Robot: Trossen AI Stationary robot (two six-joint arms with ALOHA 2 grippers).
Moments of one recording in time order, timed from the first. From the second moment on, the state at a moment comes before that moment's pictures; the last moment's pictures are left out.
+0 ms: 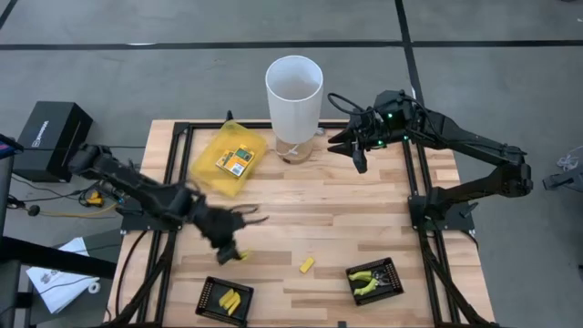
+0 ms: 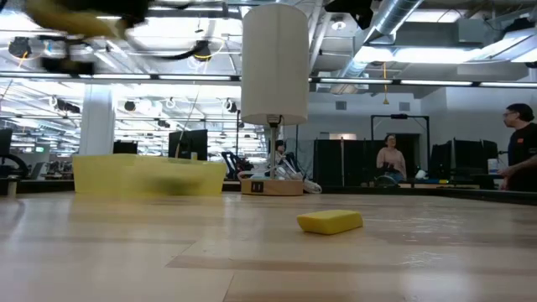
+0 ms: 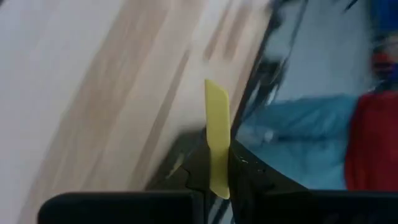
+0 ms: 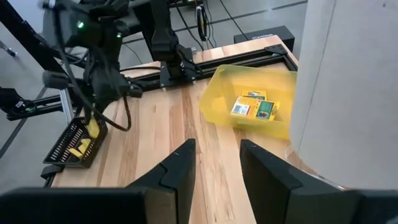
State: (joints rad) left arm -0.39 1.18 0.80 -0.42 0.24 -1.05; right arm -0.34 1.22 1.34 -0.59 -0.29 0.04
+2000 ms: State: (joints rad) left arm -0.10 1.53 0.79 0.43 0.11 -1.14; right arm -0.38 1.22 1.34 -0.51 -0.34 0.11
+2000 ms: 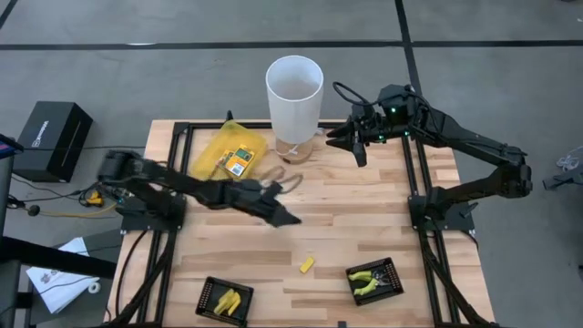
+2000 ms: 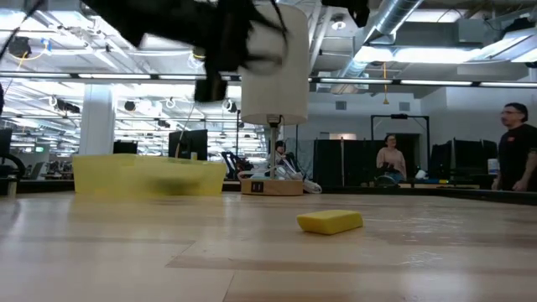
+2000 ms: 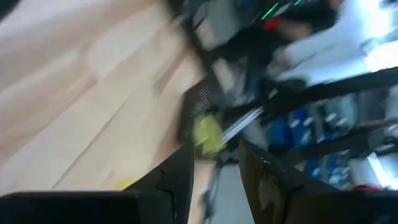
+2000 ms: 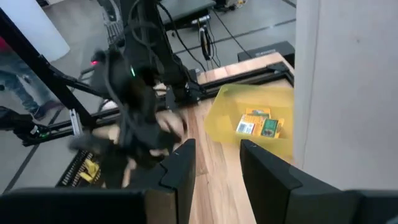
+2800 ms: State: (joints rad) left arm -0.19 1.96 1.06 0.28 0.37 -1.05; right arm -0.38 1.22 1.34 -0.61 -0.34 0.08
